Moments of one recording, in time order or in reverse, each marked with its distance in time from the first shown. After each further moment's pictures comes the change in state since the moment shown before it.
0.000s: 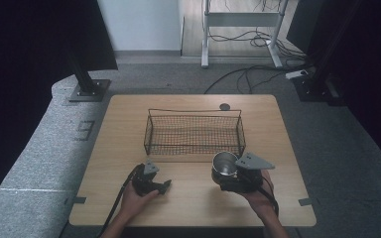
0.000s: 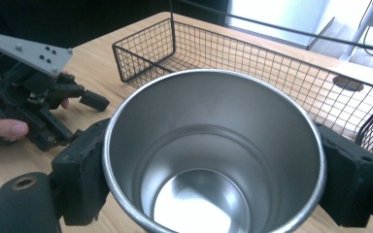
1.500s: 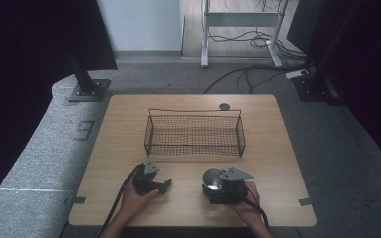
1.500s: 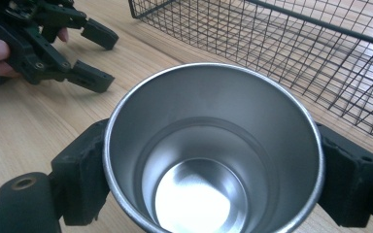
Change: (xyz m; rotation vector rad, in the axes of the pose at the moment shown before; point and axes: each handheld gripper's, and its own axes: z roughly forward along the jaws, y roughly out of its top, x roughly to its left) left arm 0.001 0.001 0.001 0.002 -0.002 0.000; right arm 0.020 -0.057 0.042 0.131 0.049 -0.011
